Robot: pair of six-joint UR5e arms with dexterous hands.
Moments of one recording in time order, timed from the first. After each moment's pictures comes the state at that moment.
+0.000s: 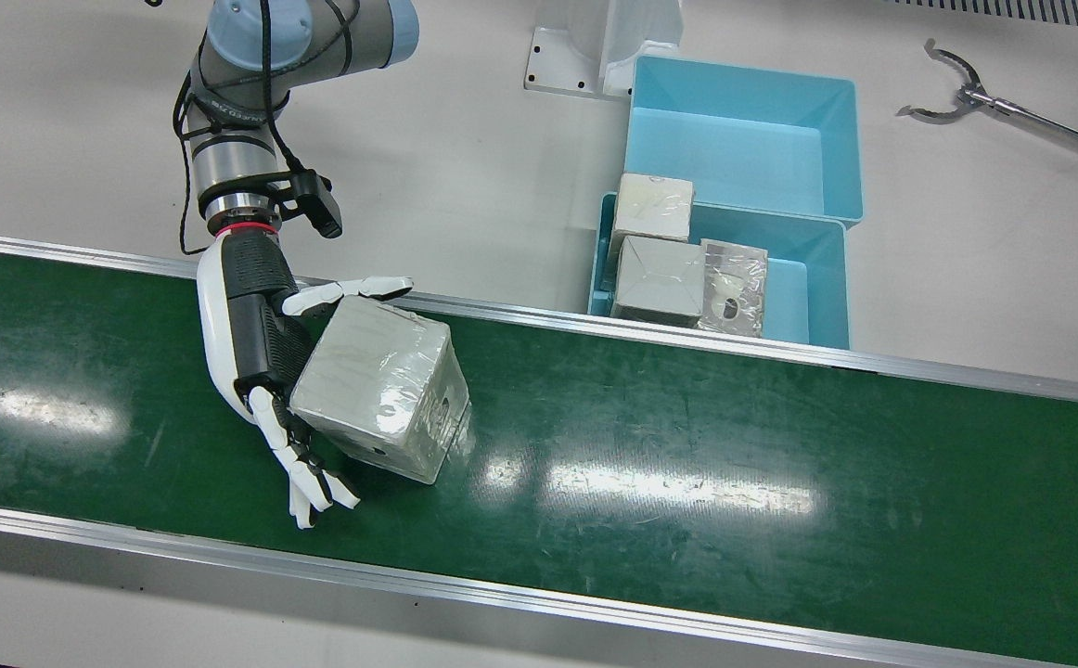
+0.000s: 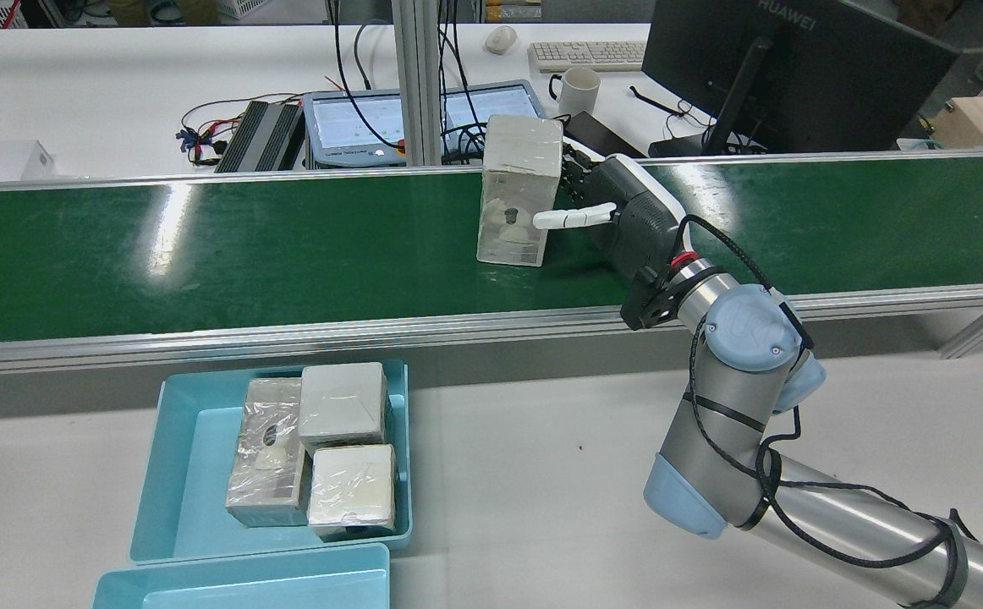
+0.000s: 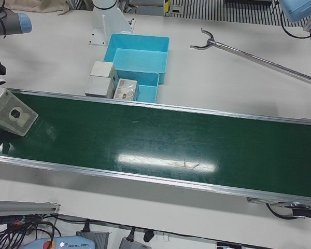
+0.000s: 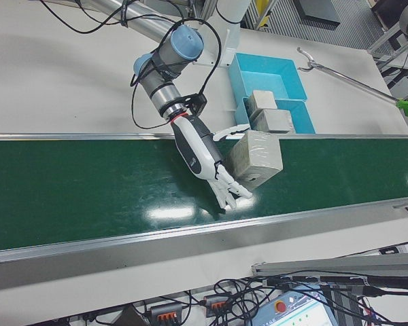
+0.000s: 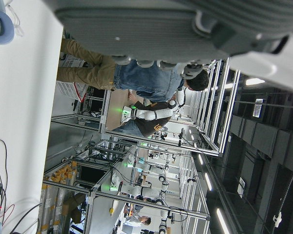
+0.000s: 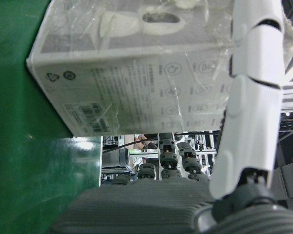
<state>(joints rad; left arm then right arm) -1.80 -1.80 -1.75 0.42 1.92 -0.16 0.74 -1.02 1.70 -3.50 -1.08 -0.12</state>
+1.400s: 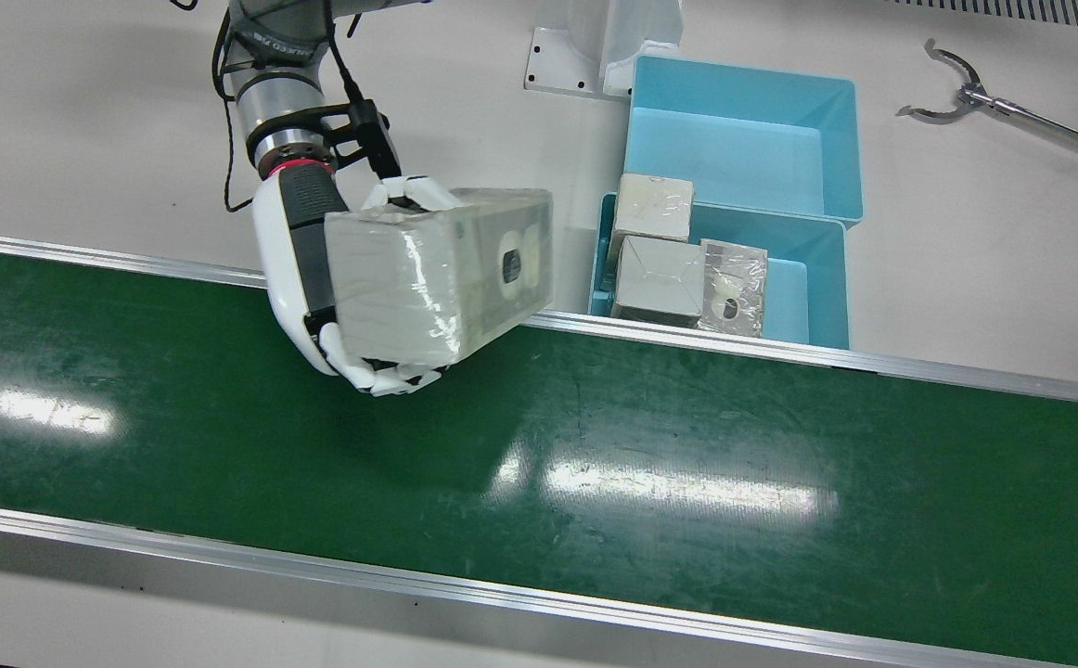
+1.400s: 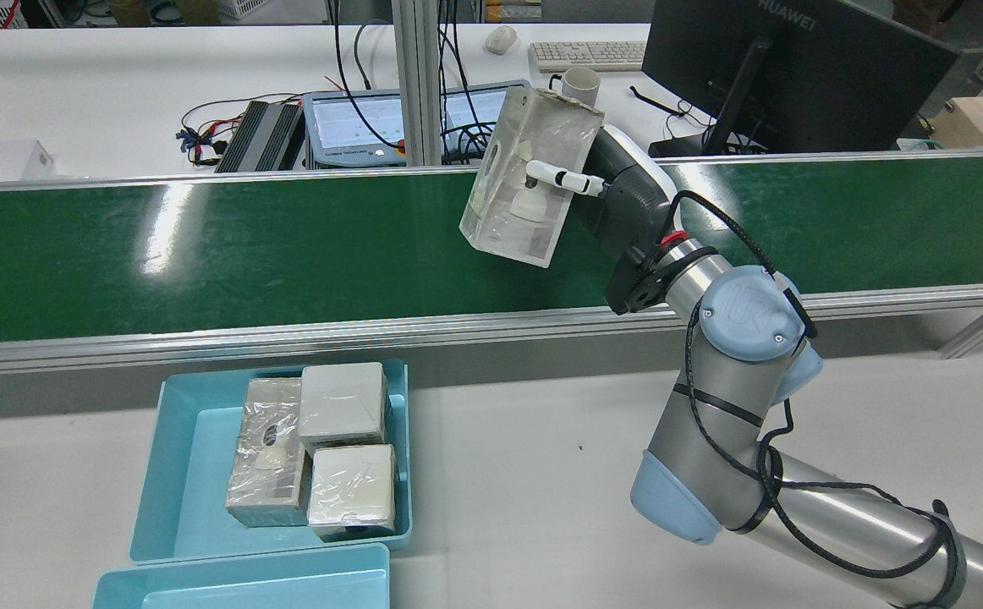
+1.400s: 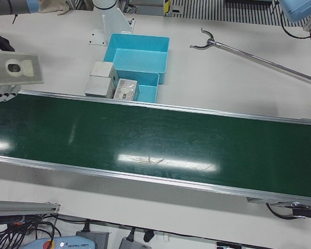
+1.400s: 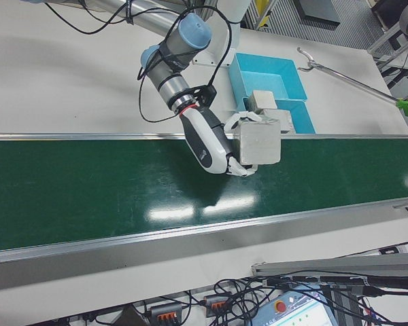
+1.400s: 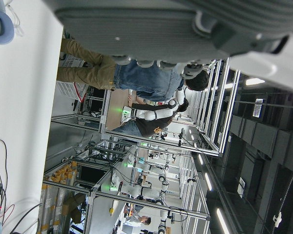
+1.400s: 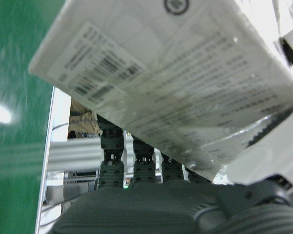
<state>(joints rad) -1.80 -1.80 -1.75 0.42 1.92 -0.16 0.67 -0.91 1.84 -3.63 -1.03 -0.20</state>
